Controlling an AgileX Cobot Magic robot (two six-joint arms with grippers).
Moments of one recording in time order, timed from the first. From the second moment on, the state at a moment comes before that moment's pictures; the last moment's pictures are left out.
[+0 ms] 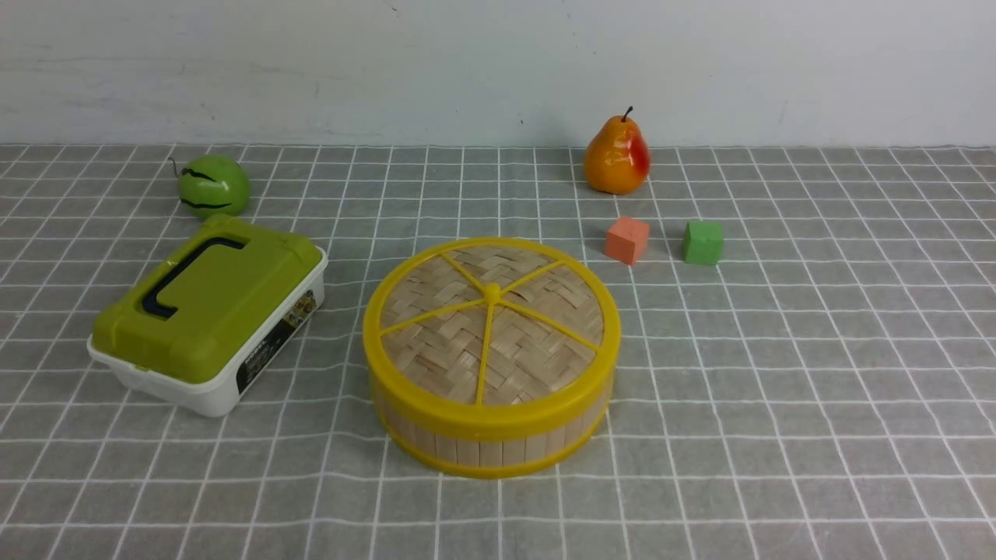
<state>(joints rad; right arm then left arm) -0.04 -0.01 0.02 -0.05 0.38 0.10 -0.05 -0.01 0.03 0.01 0.38 -0.08</state>
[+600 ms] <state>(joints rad) -0.04 -0.01 0.02 -0.05 0.38 0.10 -0.05 -0.01 0.03 0.01 0.38 -0.08</state>
